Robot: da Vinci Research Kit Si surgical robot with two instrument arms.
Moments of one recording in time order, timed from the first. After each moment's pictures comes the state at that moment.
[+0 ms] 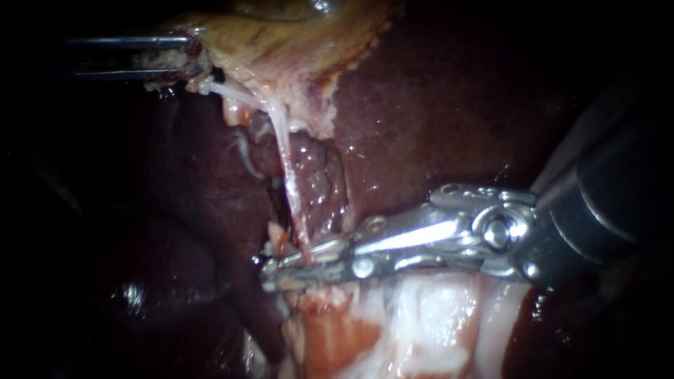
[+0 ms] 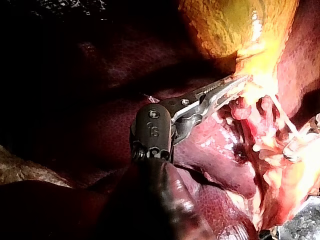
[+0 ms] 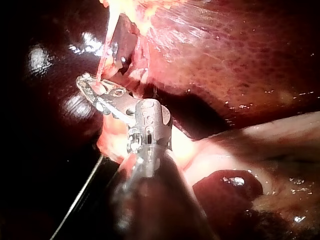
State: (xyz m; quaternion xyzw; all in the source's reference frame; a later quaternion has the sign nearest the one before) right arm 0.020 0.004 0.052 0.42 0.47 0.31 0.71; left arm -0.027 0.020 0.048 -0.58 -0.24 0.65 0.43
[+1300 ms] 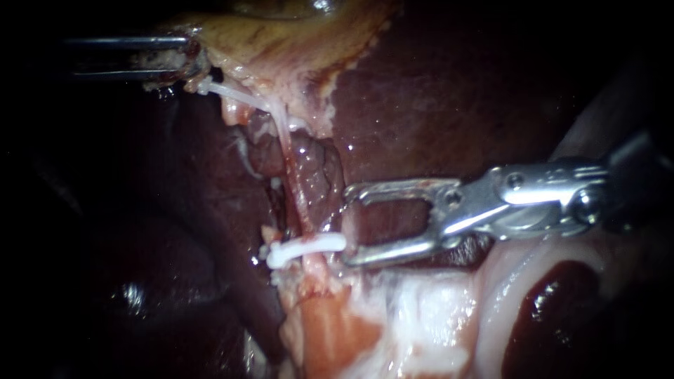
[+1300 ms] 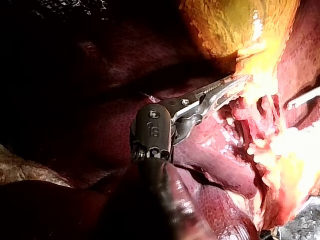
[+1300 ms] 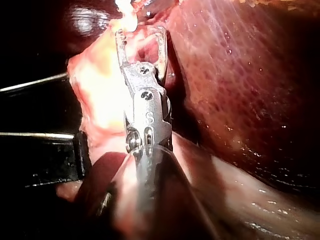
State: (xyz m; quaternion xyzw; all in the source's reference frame) right arm 0.011 0.006 0.054 0.22 0.57 0.13 0.78; left arm -0.027 0.020 0.048 -0.58 -0.24 0.65 0.43
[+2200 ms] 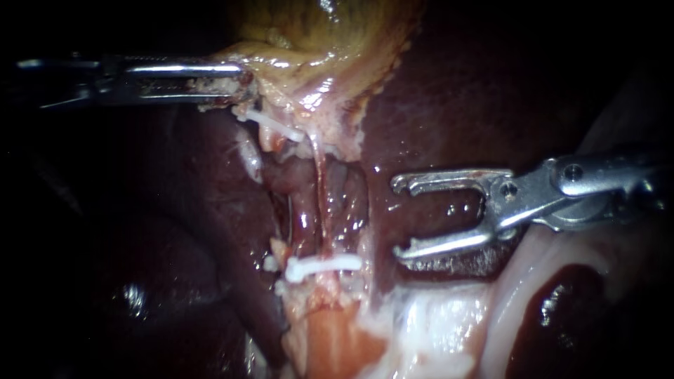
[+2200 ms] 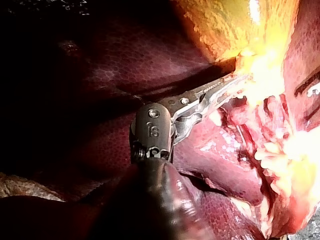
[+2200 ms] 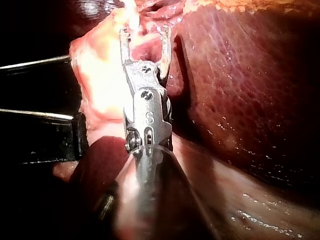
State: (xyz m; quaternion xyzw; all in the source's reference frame) right arm 0.008 0.006 0.053 0.22 0.57 0.12 0.78; left arm -0.032 0.019 0.055 -0.57 -0.23 0.67 0.42
